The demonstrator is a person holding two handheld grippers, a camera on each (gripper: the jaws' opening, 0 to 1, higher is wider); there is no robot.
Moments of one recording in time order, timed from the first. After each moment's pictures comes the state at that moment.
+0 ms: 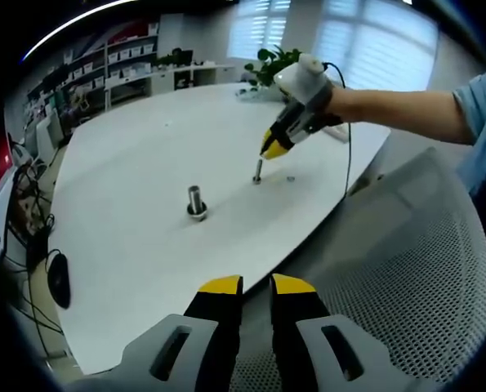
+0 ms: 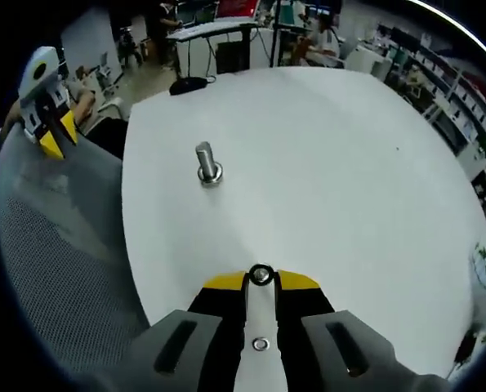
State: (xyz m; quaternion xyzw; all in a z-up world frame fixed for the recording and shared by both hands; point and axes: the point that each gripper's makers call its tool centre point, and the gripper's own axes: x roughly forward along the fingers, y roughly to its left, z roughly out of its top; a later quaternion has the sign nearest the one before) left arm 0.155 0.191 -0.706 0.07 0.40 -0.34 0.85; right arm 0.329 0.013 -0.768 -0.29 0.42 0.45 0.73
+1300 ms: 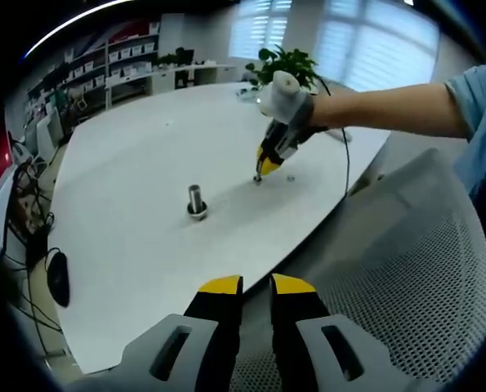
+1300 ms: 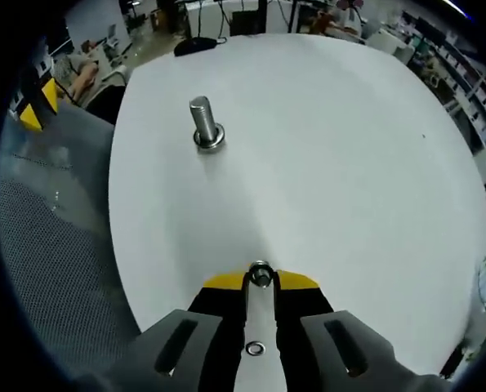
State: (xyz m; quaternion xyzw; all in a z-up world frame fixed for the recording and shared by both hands) left arm 0.155 0.192 -0.707 0.07 0.40 -0.34 0.85; right arm 0.328 0.011 -0.818 -0.35 0.47 0.45 0.68
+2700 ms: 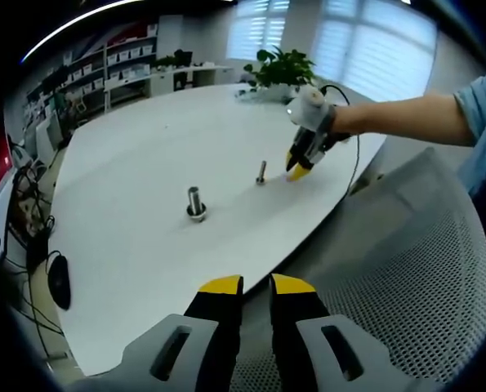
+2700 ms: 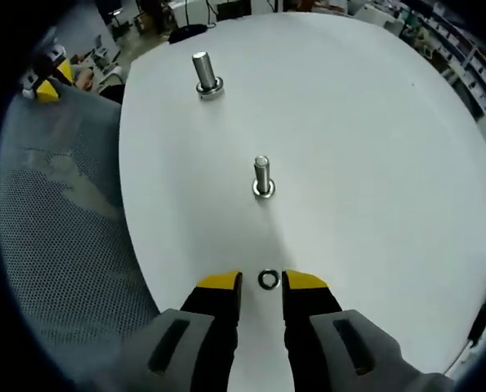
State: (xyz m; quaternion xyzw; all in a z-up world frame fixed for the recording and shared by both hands) left arm 0.155 0.191 -0.706 0.07 0.40 -0.34 0.85; right arm 0.288 -0.065 -0.824 -0.31 0.52 0.44 0.67
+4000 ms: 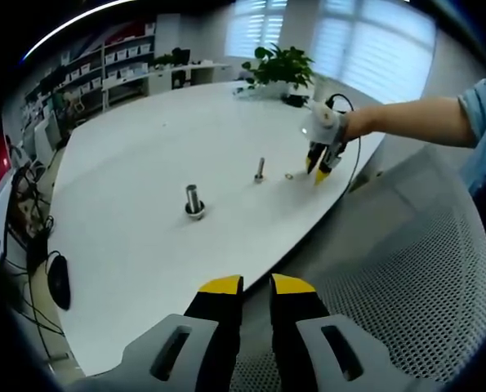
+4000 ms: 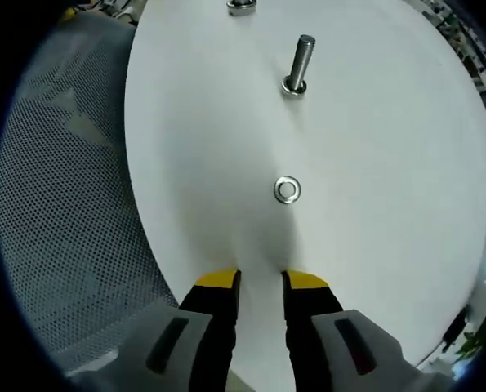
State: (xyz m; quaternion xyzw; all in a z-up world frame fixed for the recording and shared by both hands) left arm 0.153 0.190 -0.707 0.08 0.40 -0.35 0.84; right arm 0.256 -0.124 -0.844 -0.42 0.57 0.42 0.57
